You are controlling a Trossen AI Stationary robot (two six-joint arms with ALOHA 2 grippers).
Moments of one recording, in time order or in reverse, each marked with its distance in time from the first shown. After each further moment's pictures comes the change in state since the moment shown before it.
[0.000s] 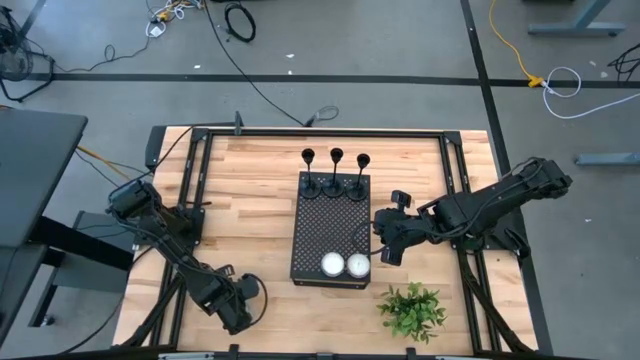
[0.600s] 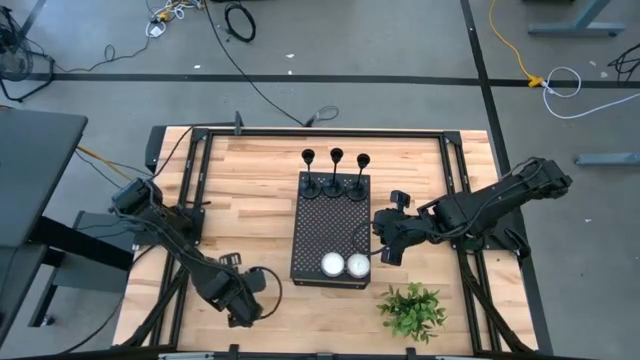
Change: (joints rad) left arm 0.093 0.000 0.241 -0.366 -0.010 0.246; right arm 0.000 0.000 0.000 0.010 0.000 -0.023
